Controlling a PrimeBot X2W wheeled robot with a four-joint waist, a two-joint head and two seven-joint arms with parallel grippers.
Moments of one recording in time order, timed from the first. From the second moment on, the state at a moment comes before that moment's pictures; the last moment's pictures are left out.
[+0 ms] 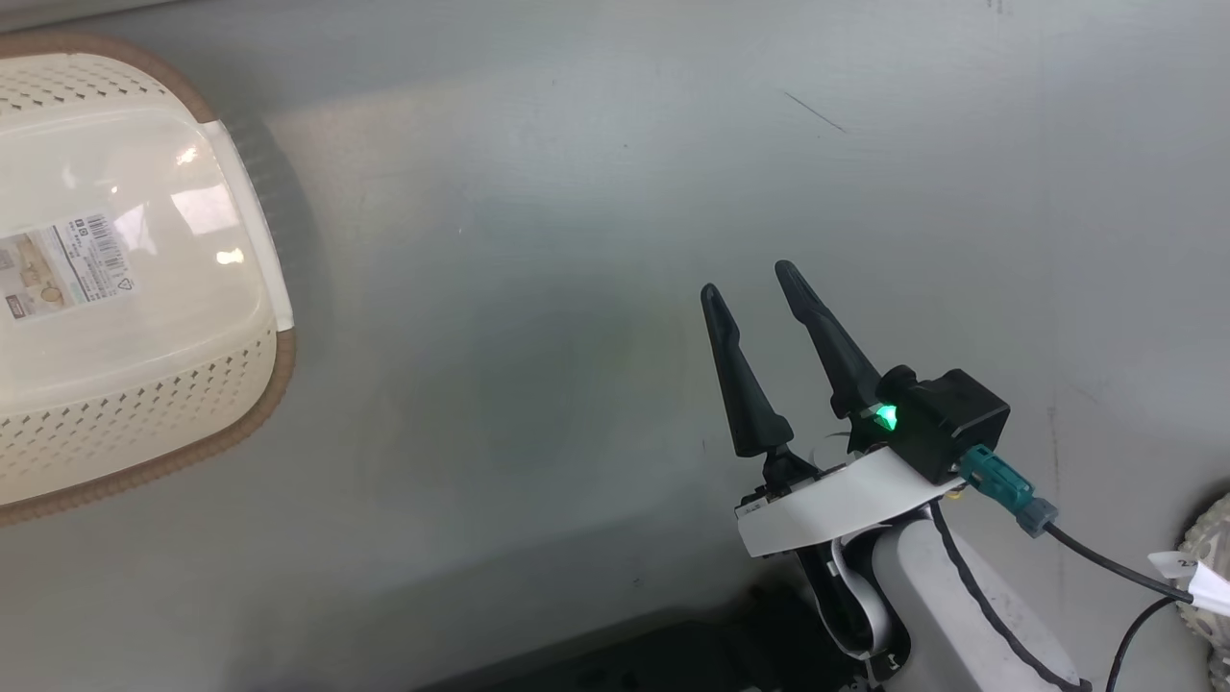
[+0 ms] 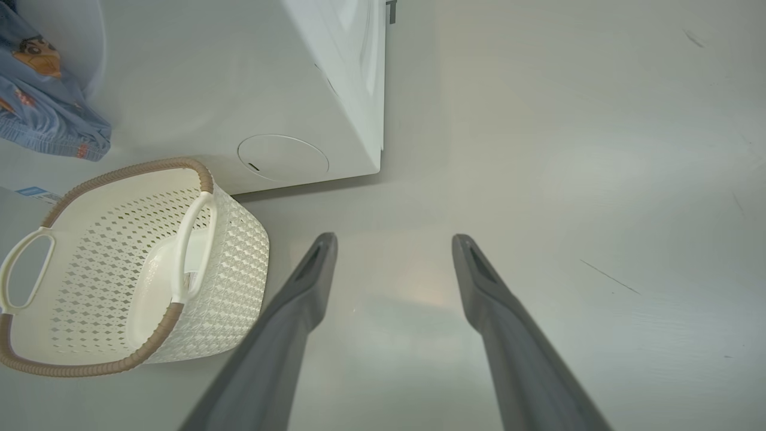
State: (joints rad) left arm -1.36 0.53 -0.20 0.46 -0.48 -0.12 -0.01; right arm -0.26 -0.05 0.53 0.02 0.41 -0.09 -0.25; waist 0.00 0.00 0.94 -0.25
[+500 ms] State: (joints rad) left arm -1.30 0.49 -0.25 0.57 -0.49 -0.12 -0.11; right arm -0.29 -0.05 0.47 0.03 0.41 -0.10 -0.25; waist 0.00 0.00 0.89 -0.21
